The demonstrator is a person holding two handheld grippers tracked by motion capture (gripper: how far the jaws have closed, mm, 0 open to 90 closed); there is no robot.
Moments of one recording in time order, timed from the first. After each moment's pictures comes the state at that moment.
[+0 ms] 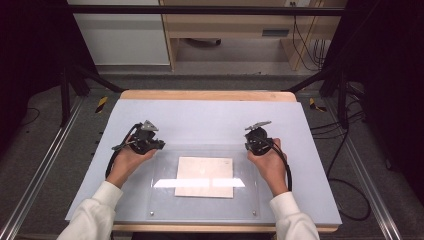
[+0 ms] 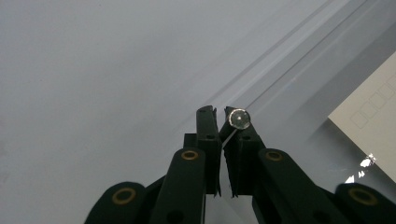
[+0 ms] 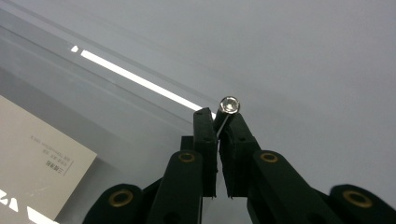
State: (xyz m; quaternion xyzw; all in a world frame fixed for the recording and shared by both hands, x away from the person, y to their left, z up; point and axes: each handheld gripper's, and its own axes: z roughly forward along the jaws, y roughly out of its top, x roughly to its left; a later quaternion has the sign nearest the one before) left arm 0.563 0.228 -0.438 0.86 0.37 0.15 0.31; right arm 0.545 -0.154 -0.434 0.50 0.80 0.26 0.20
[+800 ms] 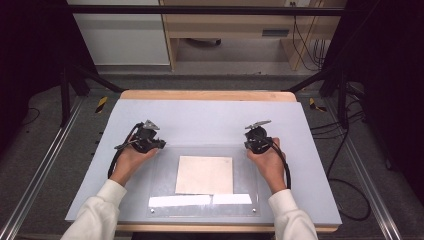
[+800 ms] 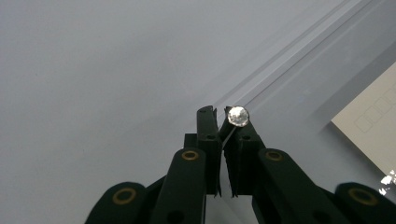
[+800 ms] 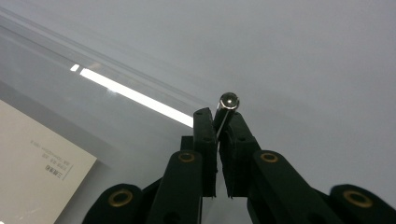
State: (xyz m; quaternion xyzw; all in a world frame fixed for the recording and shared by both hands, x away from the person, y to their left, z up) left arm 0.573 0.227 -0.448 0.86 0.39 0.14 0.31; right arm 0.556 -0.157 -0.444 0.50 0.80 0.27 0.19
